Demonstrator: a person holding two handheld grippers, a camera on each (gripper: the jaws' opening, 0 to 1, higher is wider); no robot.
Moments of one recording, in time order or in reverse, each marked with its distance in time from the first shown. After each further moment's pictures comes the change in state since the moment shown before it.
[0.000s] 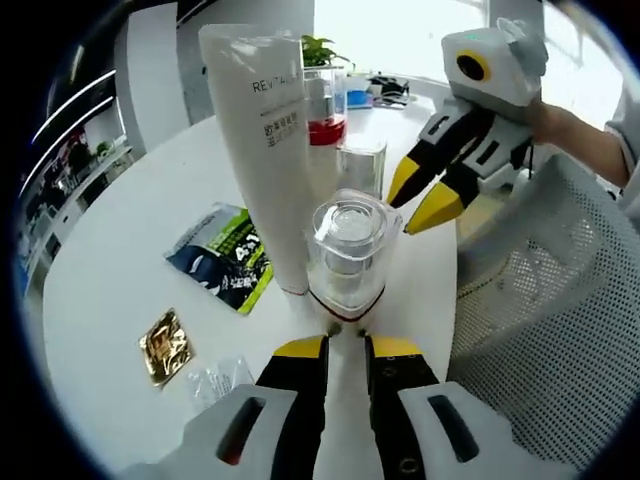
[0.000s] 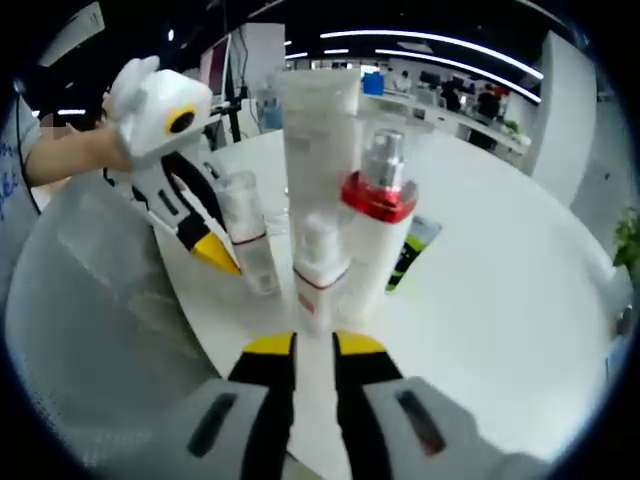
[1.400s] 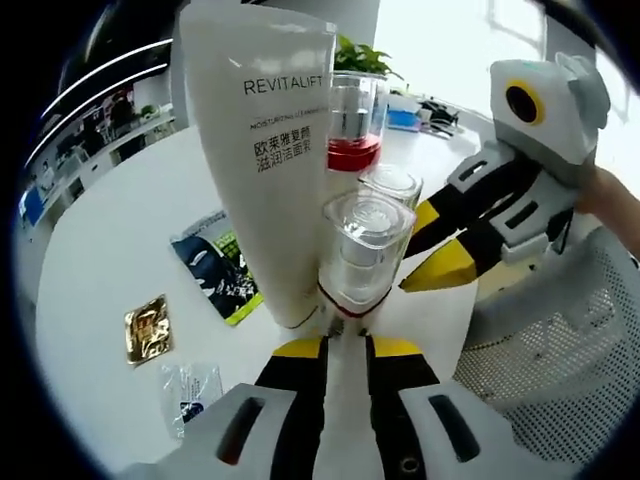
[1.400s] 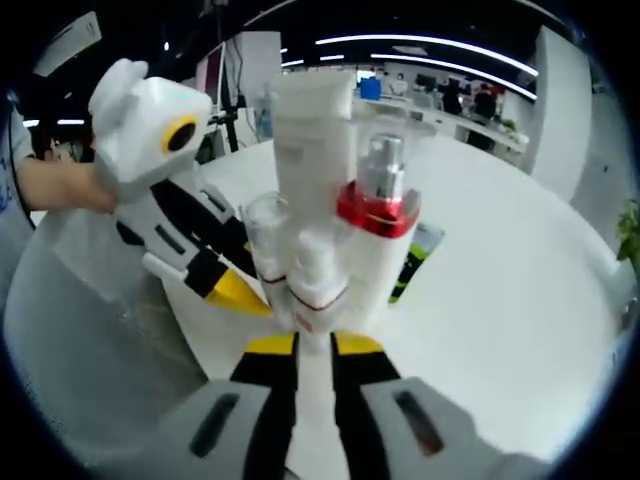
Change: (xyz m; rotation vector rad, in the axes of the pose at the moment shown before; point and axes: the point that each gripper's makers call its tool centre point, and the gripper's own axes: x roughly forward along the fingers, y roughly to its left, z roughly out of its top) left arm 0.020 -0.003 0.021 -0.234 -0.061 0.112; right arm 0.011 -0.003 0.008 0.030 -0.033 0.004
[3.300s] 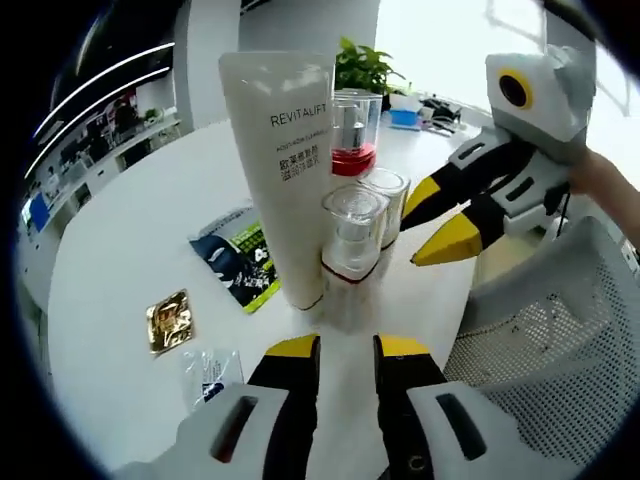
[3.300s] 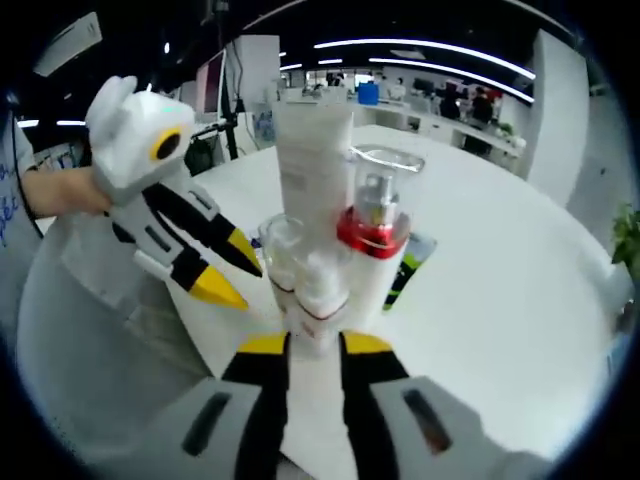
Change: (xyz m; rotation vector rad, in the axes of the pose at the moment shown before) left arm -0.035 0.004 -0.003 0.050 -0.005 0.028; right arm -0.022 0.002 0.015 -0.004 -0.023 -0.020
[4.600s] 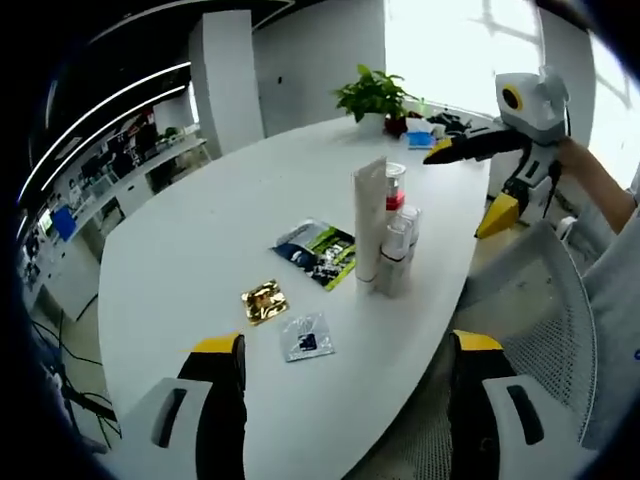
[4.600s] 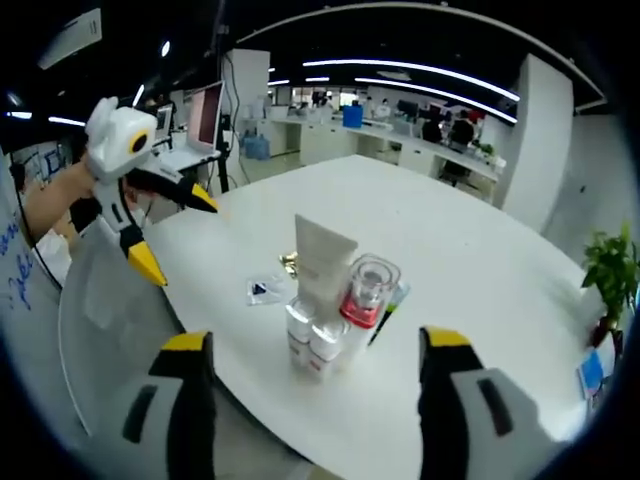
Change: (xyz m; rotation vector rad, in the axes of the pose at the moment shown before) left arm -0.131 0.046 -0.001 0.012 -0.048 0.115; right arm -0.051 0.012 0.063 -0.023 -0.070 -0.106
